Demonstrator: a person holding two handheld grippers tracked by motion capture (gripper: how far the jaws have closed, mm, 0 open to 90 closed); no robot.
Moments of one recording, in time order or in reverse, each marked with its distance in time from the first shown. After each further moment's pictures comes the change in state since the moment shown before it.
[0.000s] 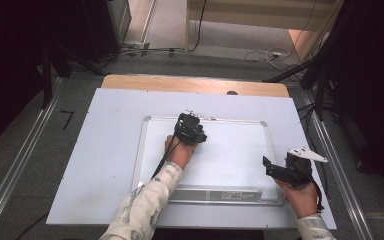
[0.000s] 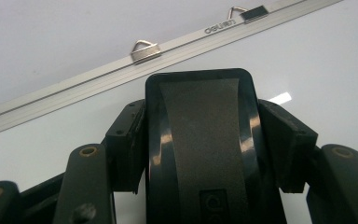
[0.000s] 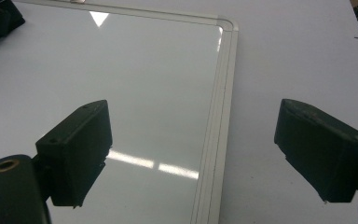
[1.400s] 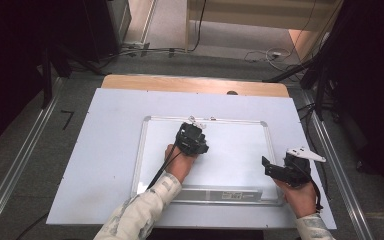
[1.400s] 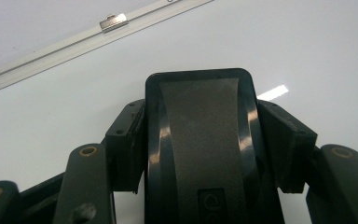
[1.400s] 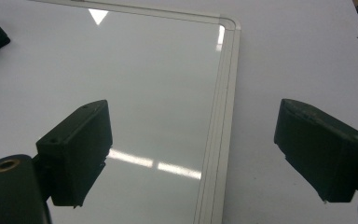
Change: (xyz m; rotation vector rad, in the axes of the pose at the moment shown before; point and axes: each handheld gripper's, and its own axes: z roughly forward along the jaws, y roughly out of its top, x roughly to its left) left arm -0.021 -0.021 -0.018 0.001 -0.020 0.056; right arm 0.002 0.000 0.002 0.007 -0.003 -0.006
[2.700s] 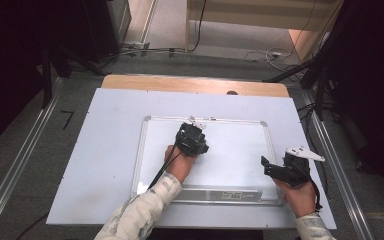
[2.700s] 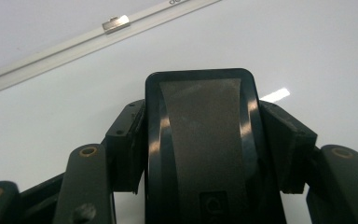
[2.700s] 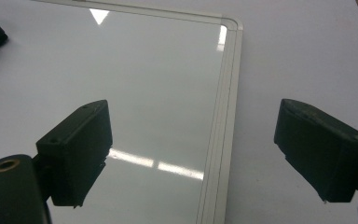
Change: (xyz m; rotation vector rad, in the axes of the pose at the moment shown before) left arm 0.001 -0.001 -0.002 -0.008 0.009 0.004; right arm 0.001 0.001 0.002 0.000 0.005 0.000
